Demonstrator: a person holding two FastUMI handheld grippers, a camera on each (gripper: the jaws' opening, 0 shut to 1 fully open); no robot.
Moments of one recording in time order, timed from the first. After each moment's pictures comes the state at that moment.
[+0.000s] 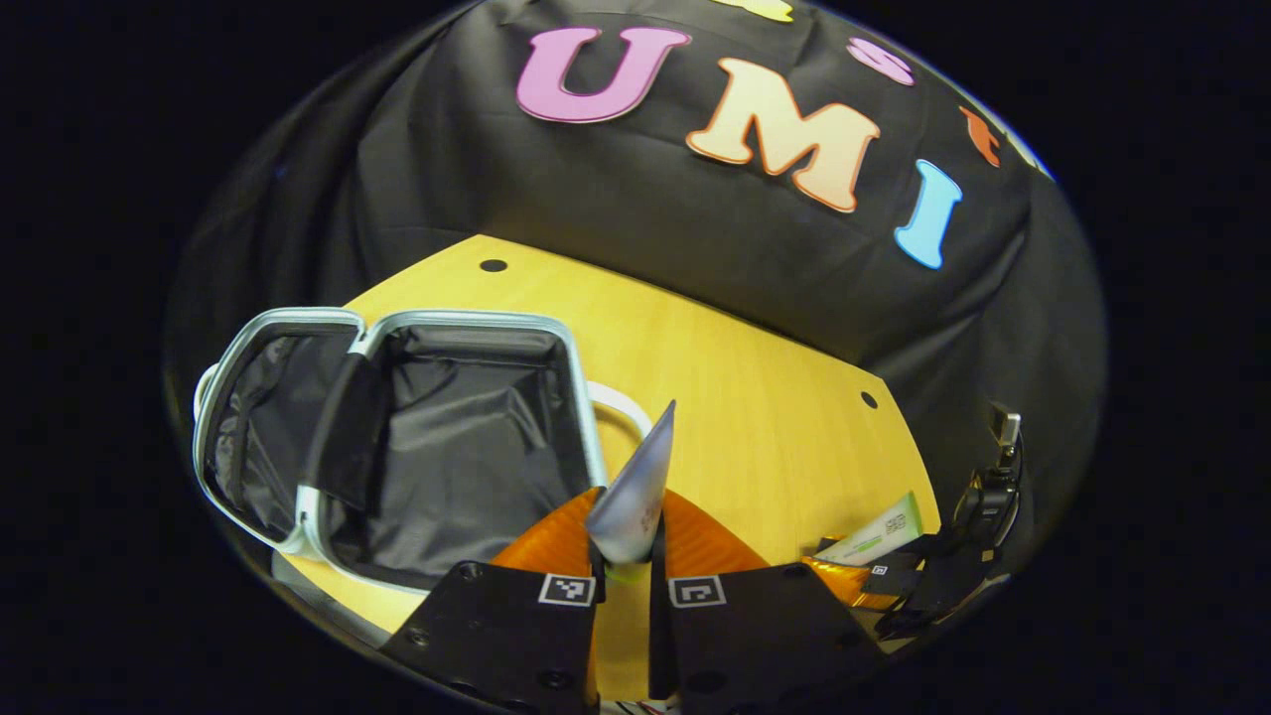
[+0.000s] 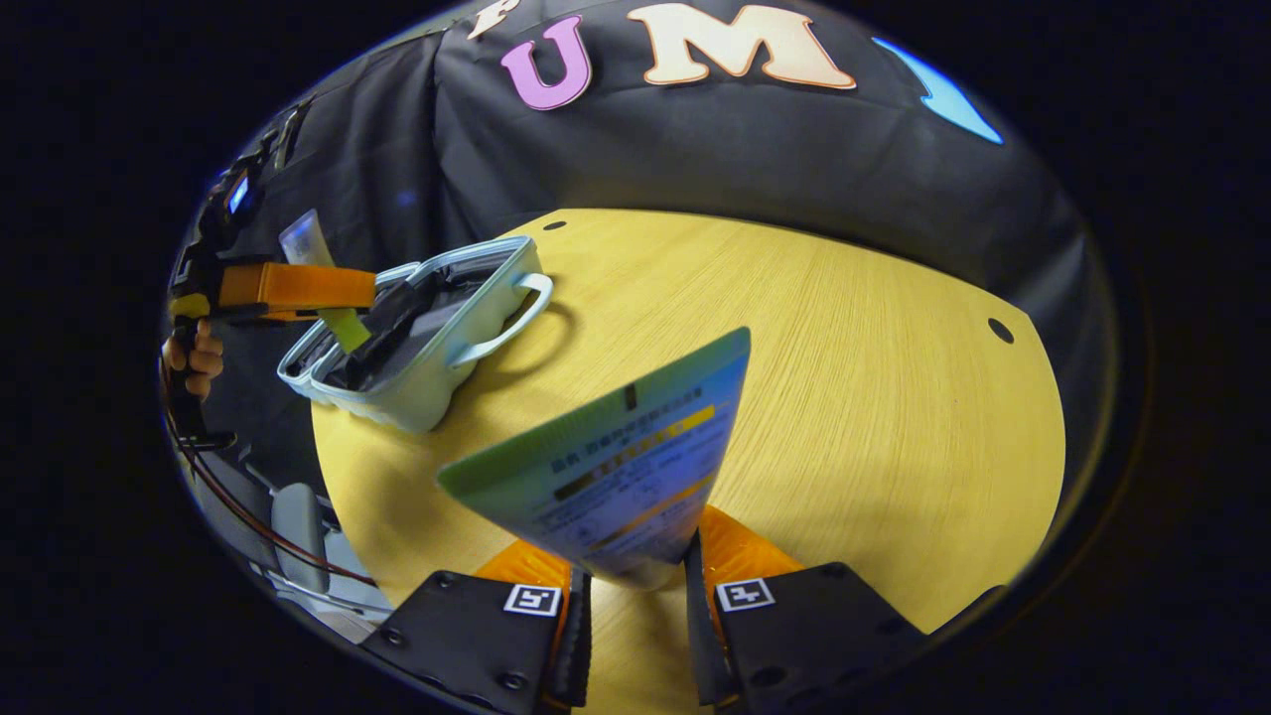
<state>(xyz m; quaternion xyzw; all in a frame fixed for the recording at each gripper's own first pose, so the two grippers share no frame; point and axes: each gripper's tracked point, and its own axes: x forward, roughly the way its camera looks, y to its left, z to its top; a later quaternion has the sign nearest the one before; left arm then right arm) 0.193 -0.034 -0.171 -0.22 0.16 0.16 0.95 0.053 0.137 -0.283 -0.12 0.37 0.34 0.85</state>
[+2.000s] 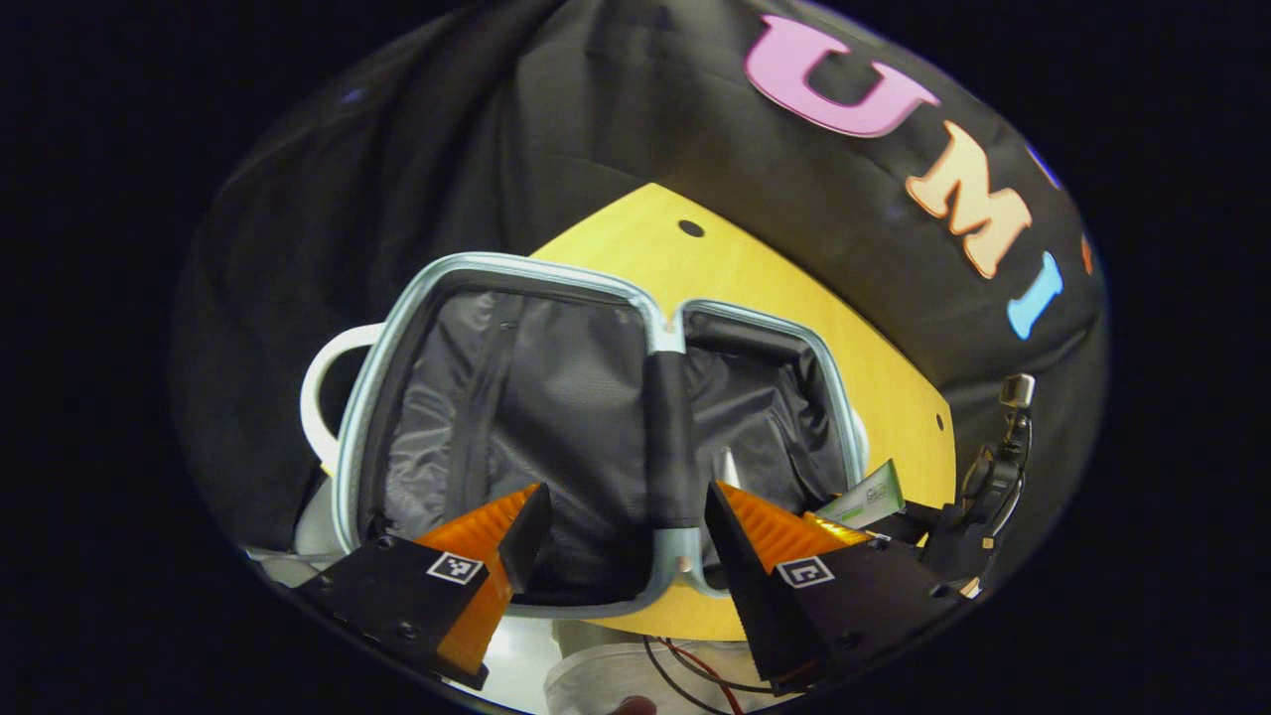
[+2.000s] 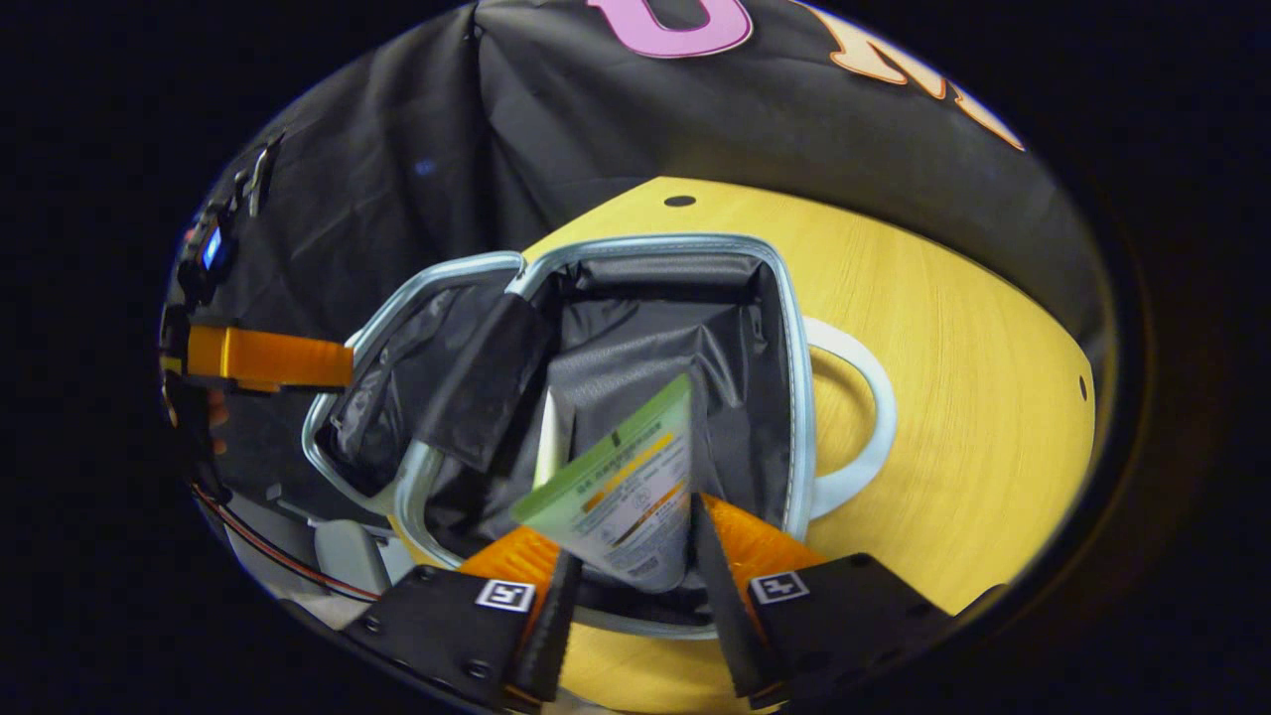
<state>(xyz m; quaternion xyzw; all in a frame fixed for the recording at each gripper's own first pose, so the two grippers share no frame) 0.028 0.189 -0.218 -0.32 0.26 0.23 0.88 -0.033 0.433 -0.298 -0.13 0.42 0.37 0.81</state>
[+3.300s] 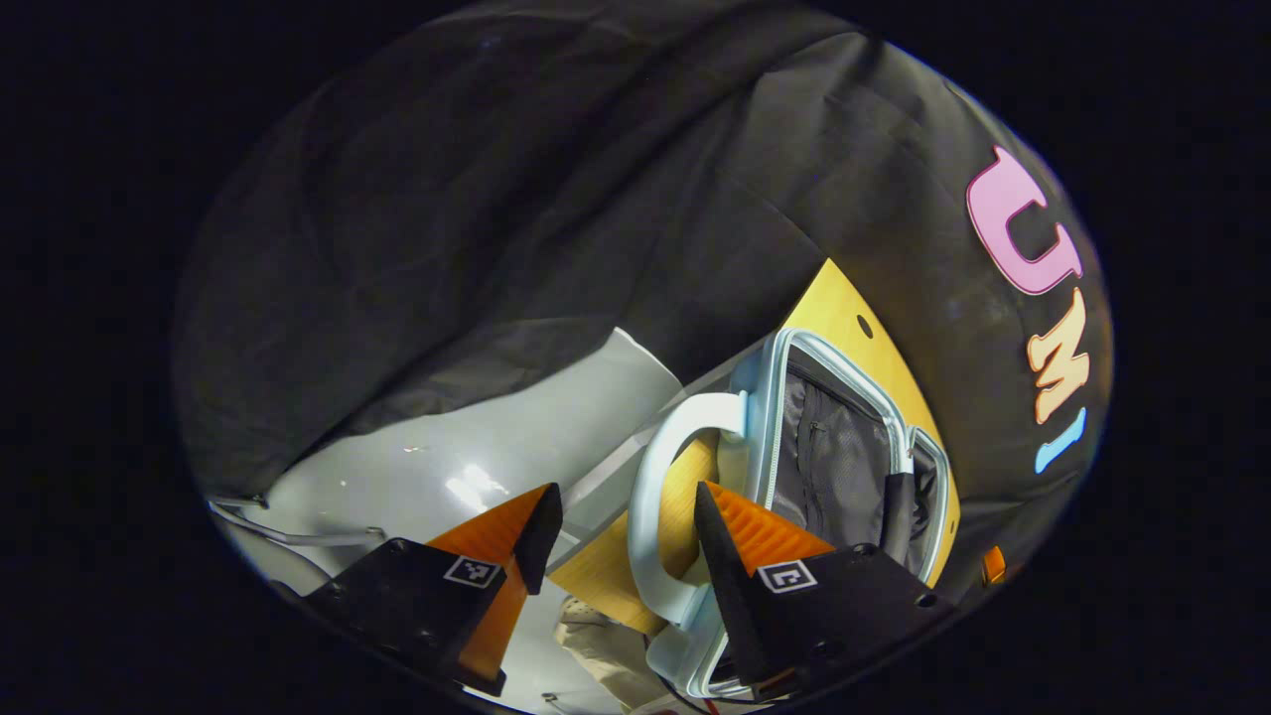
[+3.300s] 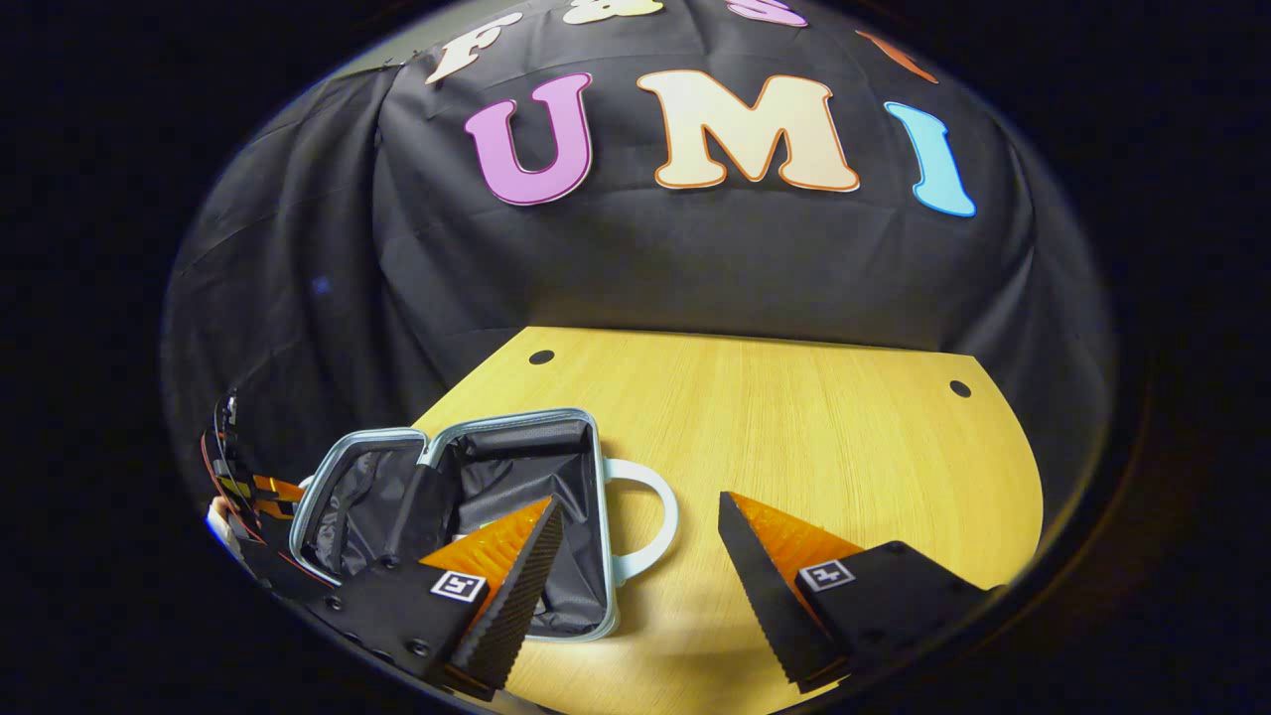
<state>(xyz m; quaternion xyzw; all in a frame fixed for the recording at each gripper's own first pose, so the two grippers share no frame) -0.052 0.382 -0.316 -0.45 0.19 0.28 0.83 0.035 0.342 -0.160 -0.05 0.27 0.21 0.94</state>
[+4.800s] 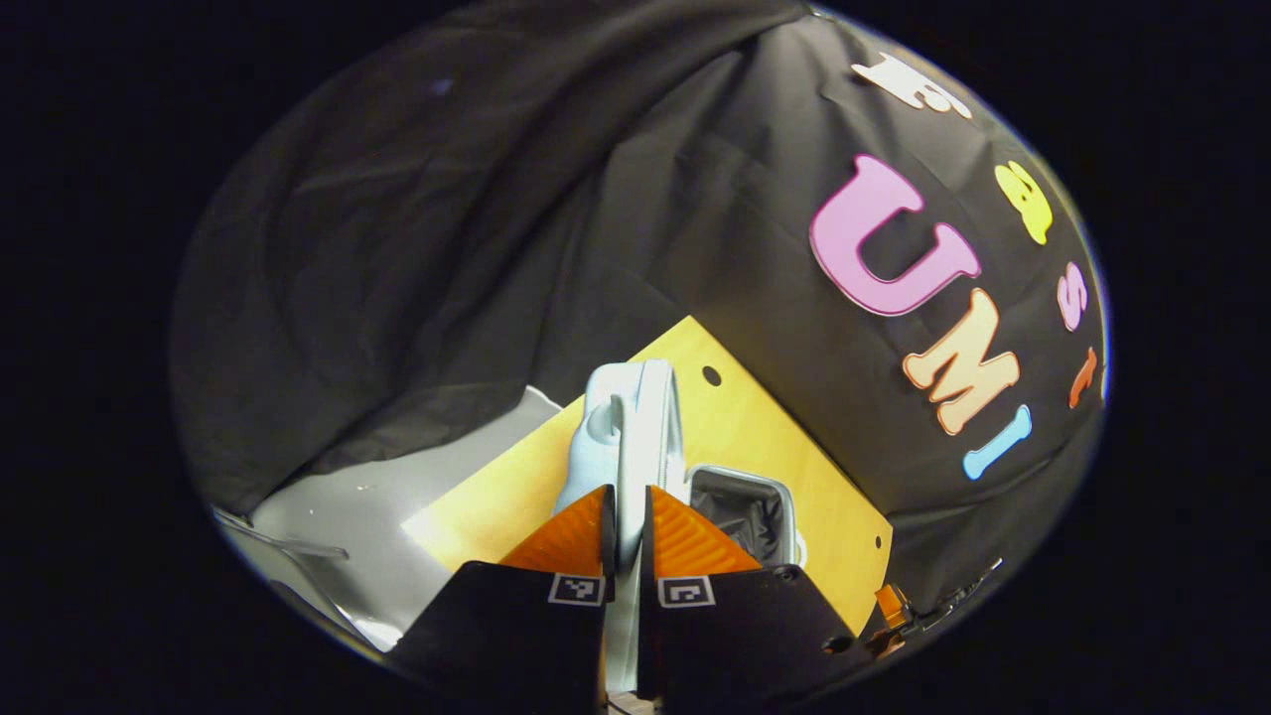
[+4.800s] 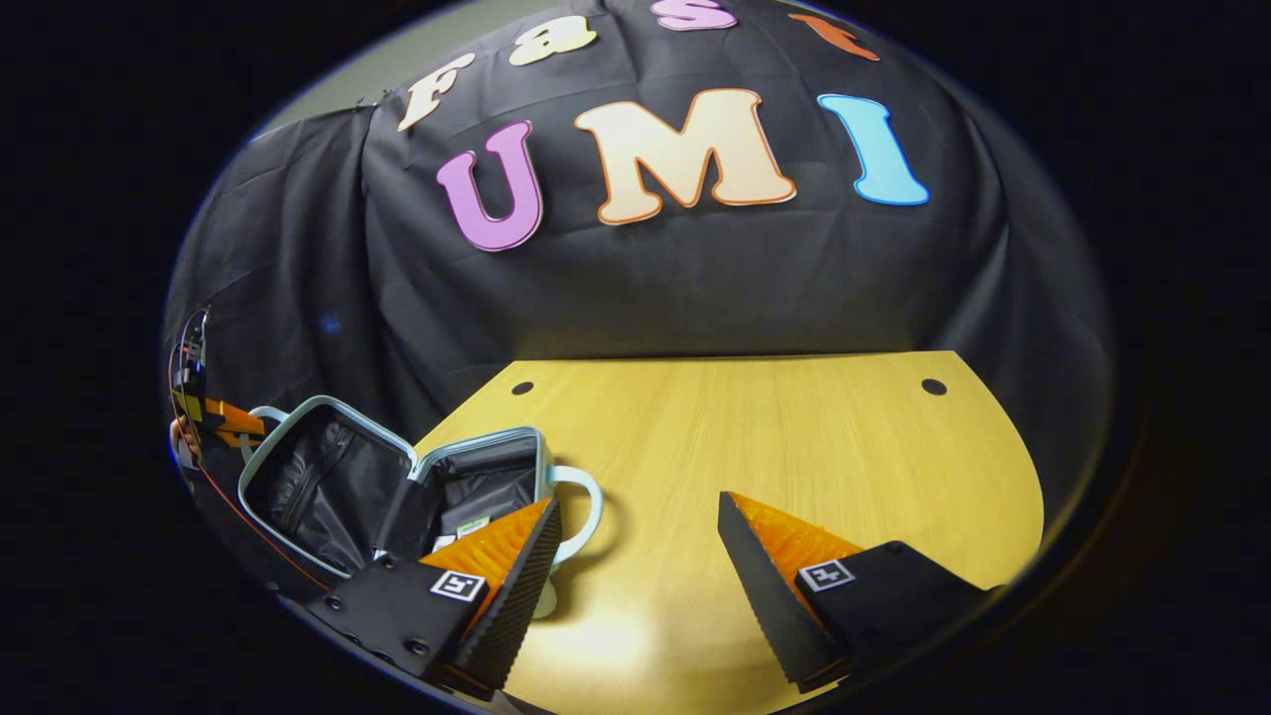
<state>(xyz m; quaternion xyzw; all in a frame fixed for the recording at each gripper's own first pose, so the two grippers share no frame) -0.016 0.259 -0.077 -0.38 0.10 0.26 0.88 0.058 0.229 -0.132 0.00 0.24 0.23 0.94</state>
